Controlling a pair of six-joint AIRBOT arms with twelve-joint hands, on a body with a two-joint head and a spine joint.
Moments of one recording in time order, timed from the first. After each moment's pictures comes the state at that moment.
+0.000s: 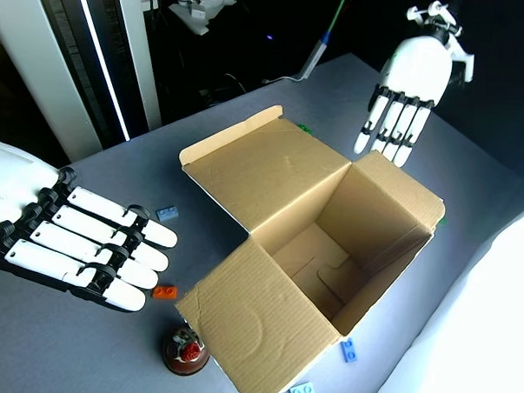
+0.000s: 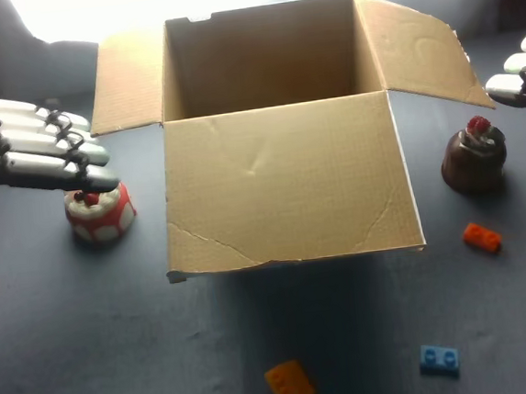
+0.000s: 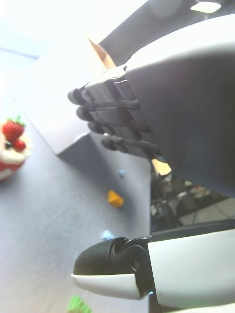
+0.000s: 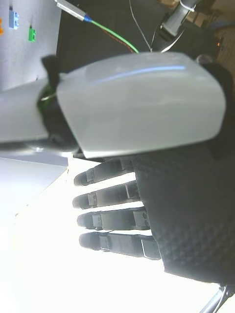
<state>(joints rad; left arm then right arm) 0.23 -0.89 1.58 1.82 -0.99 -0.44 -0.42 -0.50 0.75 -0.14 0.46 -1.09</state>
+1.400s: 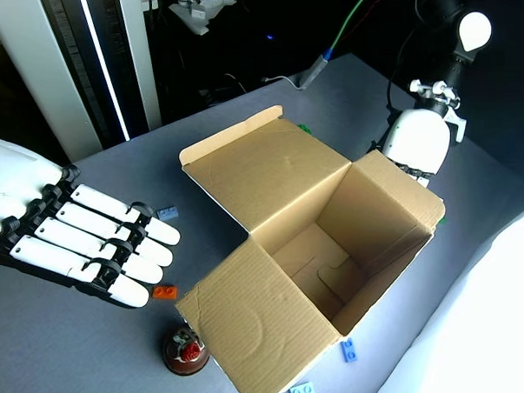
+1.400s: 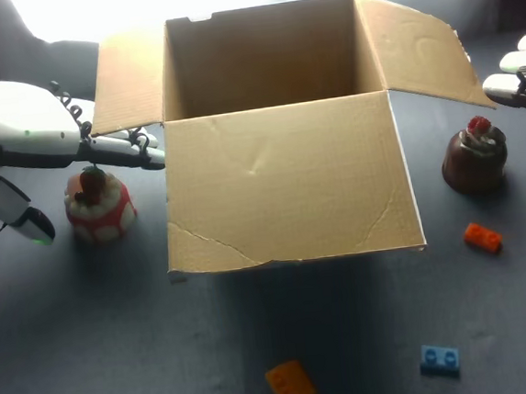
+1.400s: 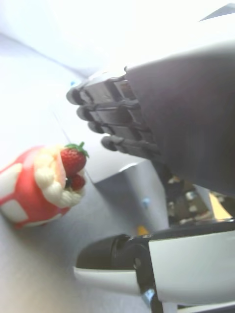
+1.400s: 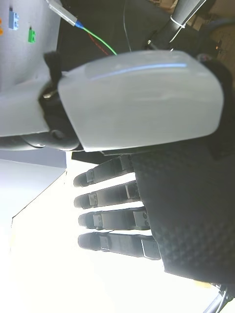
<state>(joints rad) 0.35 -1.27 2.01 1.71 -0.96 -0.45 -0.42 -0.50 0.75 -0.14 0.47 -1.10</state>
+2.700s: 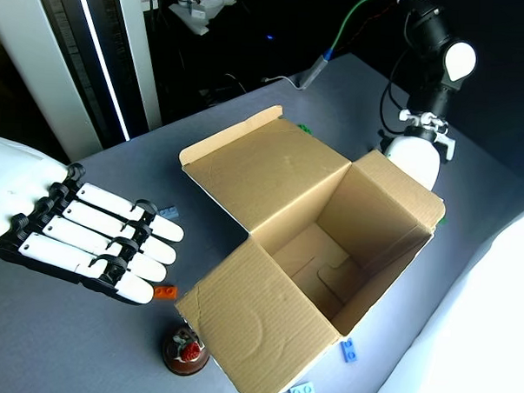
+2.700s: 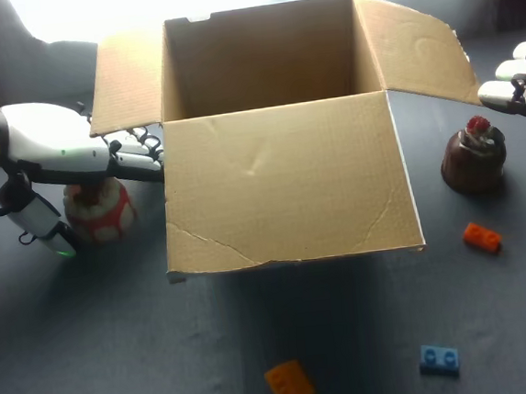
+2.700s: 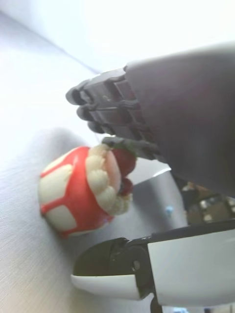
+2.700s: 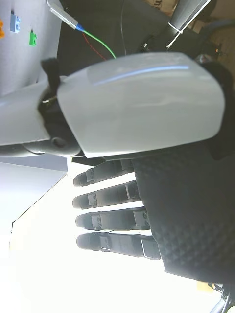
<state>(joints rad) 0.43 -1.36 2.07 1.63 -0.88 -0.40 -0.43 -0.51 0.75 -0.14 0.47 -1.11</state>
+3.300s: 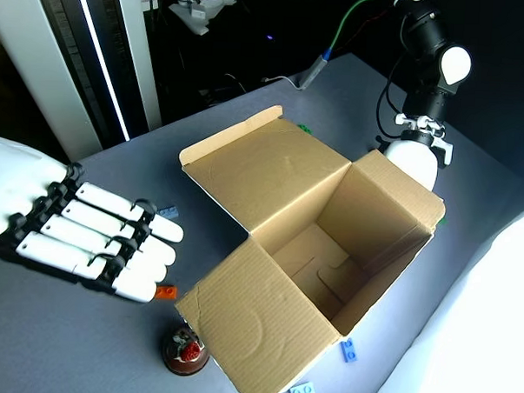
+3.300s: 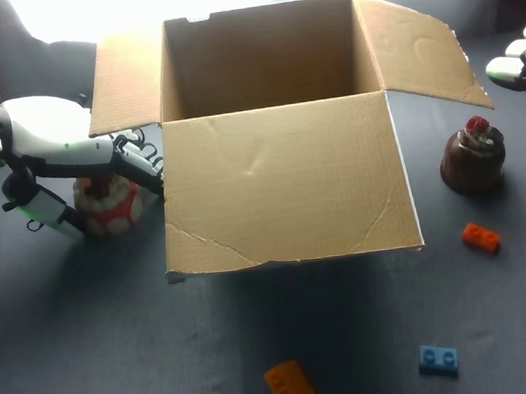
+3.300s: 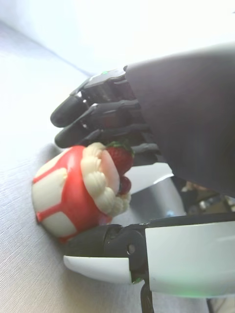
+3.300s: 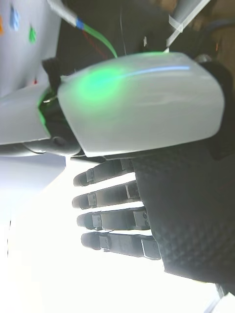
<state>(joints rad) 0.44 -1.36 2.07 1.58 -0.86 -0.37 -0.43 -0.52 0.75 -0.02 0.49 -1.18</state>
